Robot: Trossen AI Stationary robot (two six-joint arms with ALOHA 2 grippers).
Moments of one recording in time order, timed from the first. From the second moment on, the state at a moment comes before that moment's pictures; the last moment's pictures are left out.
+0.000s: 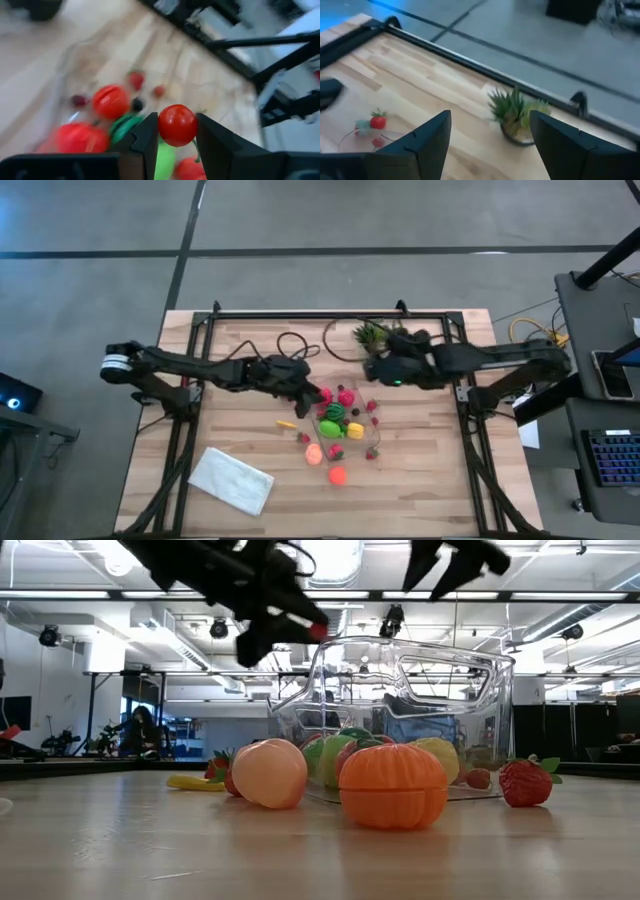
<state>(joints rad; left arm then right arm) 0.04 1.43 0.90 0.08 0.08 -0.58 0.09 1.37 1.34 -0.96 0.86 0.86</state>
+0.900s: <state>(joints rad) 0.05 1.49 0.89 0.14 0.15 -0.70 0.23 1.24 1.02 -0.99 0.38 0.87</state>
